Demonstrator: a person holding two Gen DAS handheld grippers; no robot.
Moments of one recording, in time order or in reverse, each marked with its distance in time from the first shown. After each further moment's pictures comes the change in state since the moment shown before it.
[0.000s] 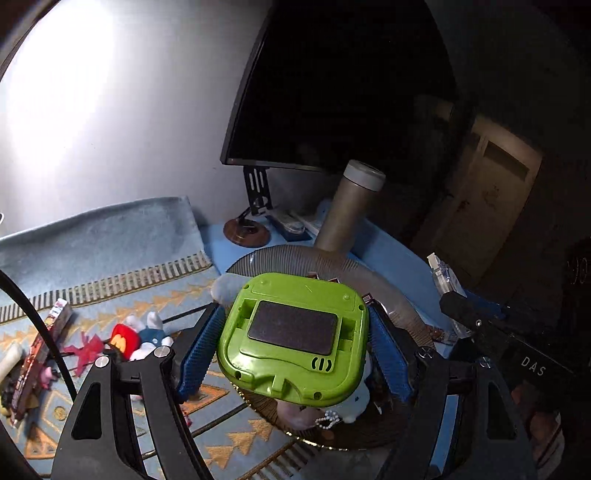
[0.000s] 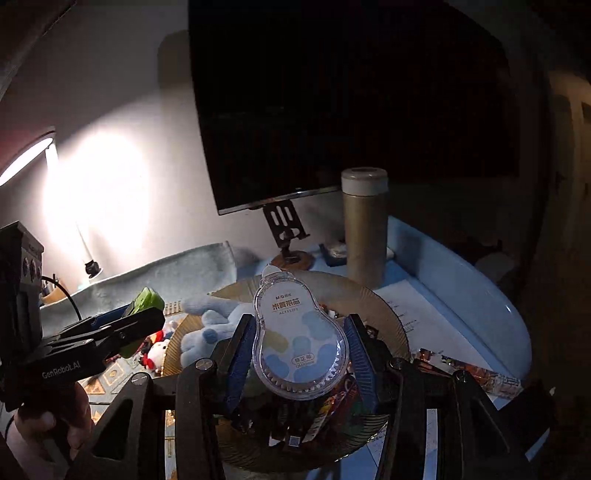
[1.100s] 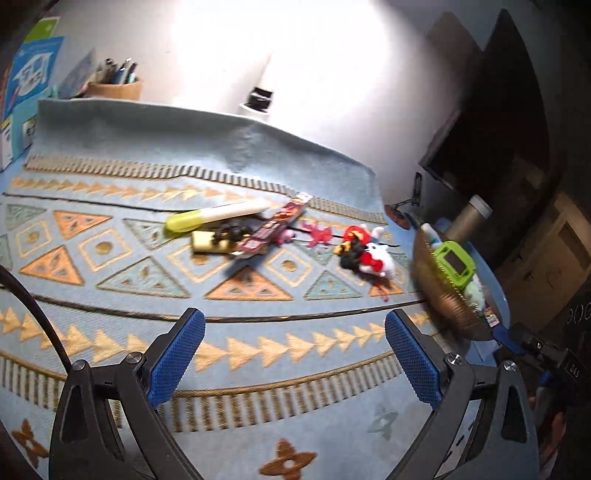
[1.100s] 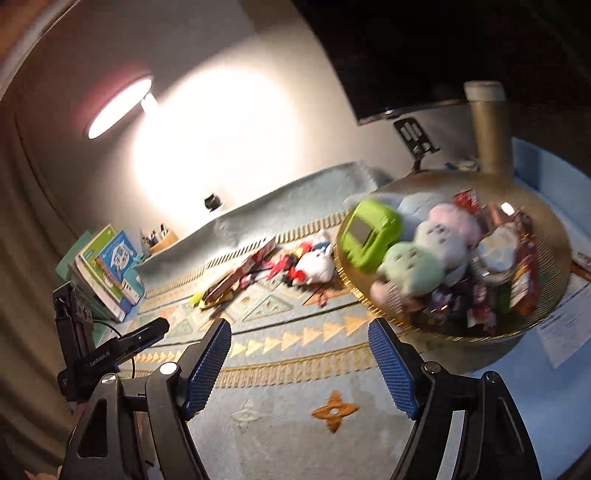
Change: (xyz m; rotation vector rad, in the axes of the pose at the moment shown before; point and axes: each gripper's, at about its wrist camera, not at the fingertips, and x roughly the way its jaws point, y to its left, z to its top) left arm -0.182 0.164 -0.139 -0.382 -0.042 0.317; right arm -0.005 0.107 -0.088 0.019 0.211 0.456
